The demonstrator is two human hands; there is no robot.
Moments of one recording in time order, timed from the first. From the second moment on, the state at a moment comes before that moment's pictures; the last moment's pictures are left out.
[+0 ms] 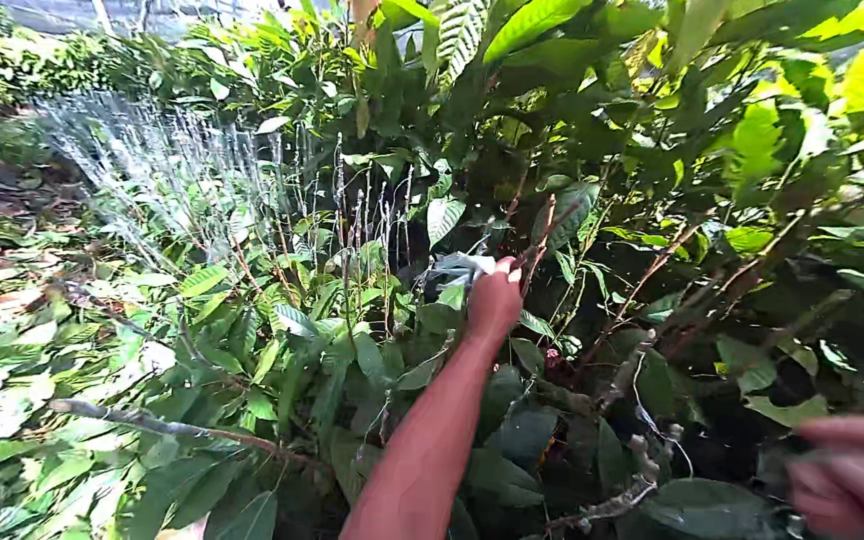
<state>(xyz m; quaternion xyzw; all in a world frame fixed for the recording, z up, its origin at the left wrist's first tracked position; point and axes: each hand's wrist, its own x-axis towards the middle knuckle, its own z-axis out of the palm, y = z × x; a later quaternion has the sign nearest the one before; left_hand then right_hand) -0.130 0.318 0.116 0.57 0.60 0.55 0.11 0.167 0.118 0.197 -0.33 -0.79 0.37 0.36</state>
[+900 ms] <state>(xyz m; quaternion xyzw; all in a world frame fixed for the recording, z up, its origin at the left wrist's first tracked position) -0.148 0.290 0.068 0.48 0.30 0.64 0.52 0.021 0.322 0.174 -0.43 -0.82 0.24 0.28</state>
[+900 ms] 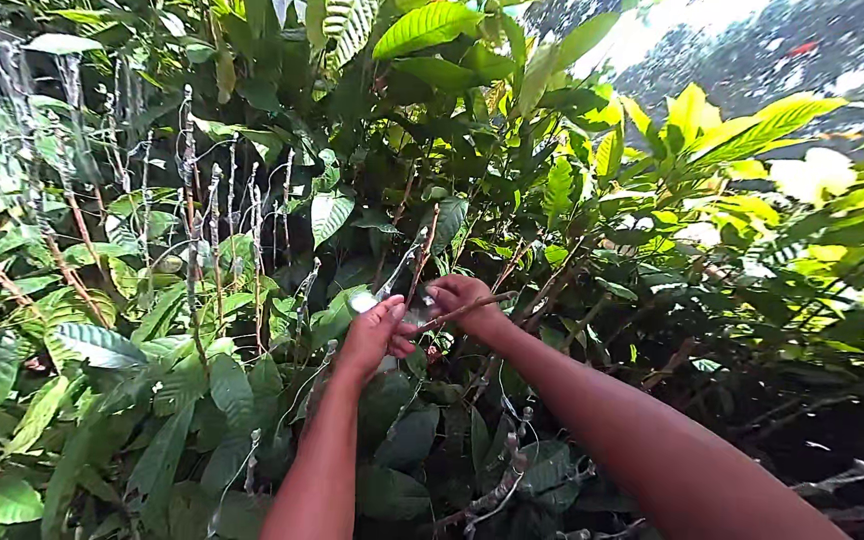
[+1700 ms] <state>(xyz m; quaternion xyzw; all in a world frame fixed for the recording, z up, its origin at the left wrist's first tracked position) -0.118 0.287 0.067 0.65 0.44 0.57 0.23 0.003 0.192 0.185 -0.39 -0.92 0.01 -0.06</state>
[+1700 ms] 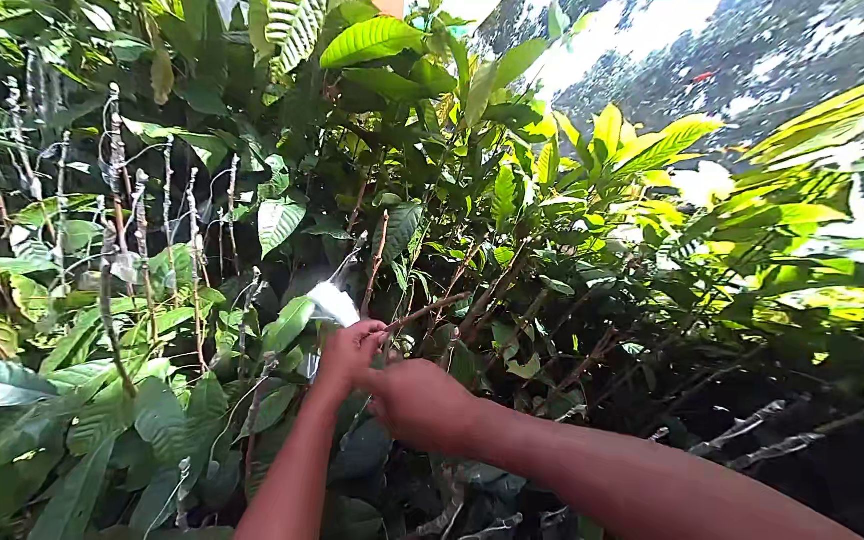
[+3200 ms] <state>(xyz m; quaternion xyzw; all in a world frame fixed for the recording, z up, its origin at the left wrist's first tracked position) -0.116 0.246 0.057 0.66 0.46 0.58 0.13 0.008 0.267 0.250 -0.36 -0.93 0.10 -0.06</state>
